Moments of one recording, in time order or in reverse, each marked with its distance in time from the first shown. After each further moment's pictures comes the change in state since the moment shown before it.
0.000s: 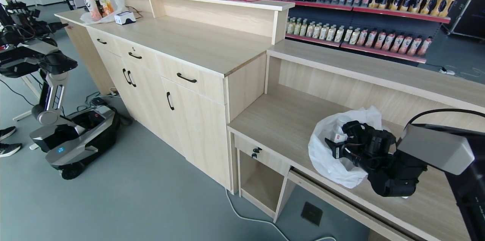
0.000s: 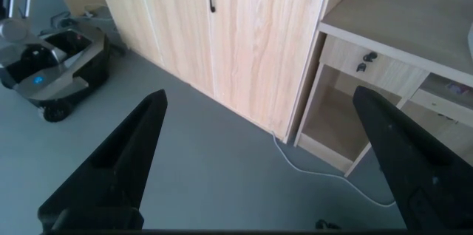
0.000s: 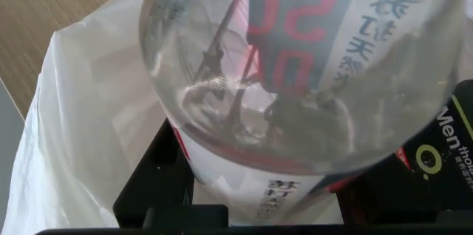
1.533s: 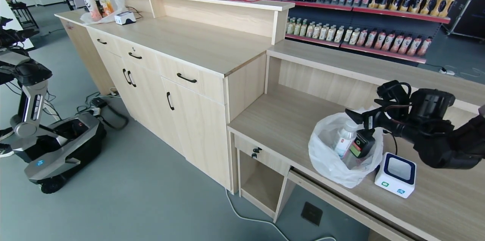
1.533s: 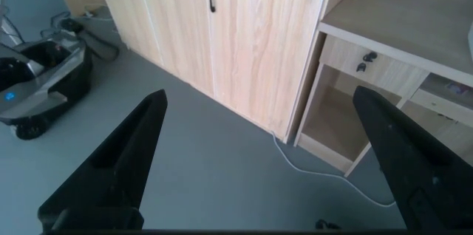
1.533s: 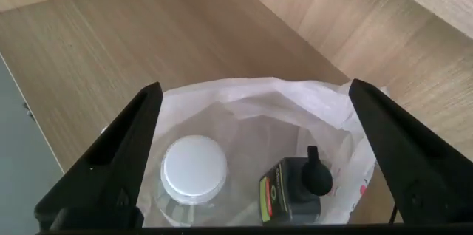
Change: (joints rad) left arm 0.000 0.000 0.000 0.000 0.000 0.000; right arm -0.094 -0.477 0.091 0.303 0.078 -0.137
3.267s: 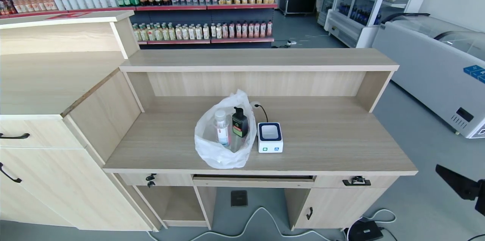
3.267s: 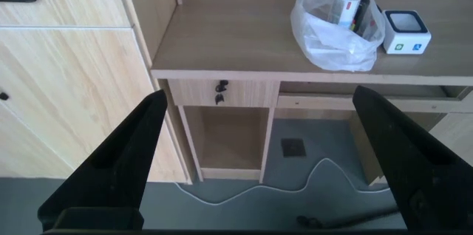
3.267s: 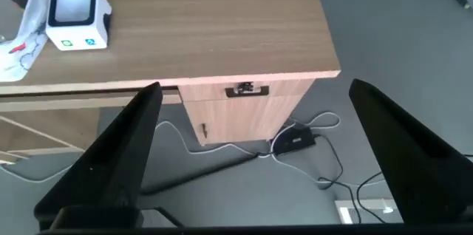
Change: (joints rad) left arm 0.000 0.000 0.000 0.000 0.000 0.000; right arm 0.040 -1.143 0.691 0.597 -0.304 0.234
